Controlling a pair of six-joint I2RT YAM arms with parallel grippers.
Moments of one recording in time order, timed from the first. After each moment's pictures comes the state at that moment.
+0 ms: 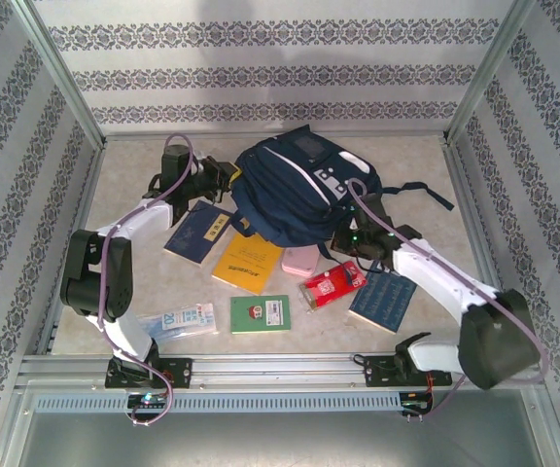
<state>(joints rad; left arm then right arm) -0.18 1.71 1.12 0.17 0.60 -1.40 0.40 1.38 0.84 -0.44 -0.16 0.70</state>
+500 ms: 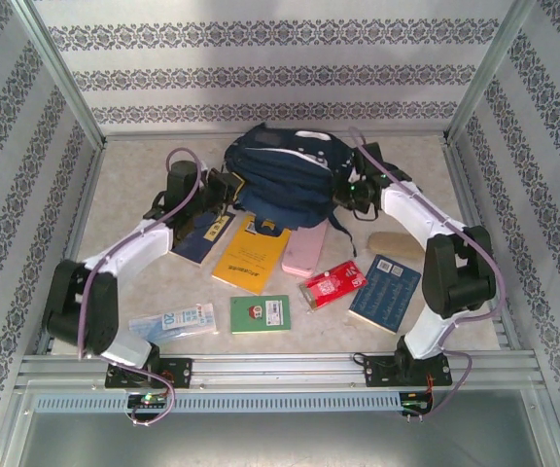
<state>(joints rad) -0.36 1.41 0.92 0.14 0.28 -1.36 0.21 1.74 1.37 -0.56 -0.25 0.58</state>
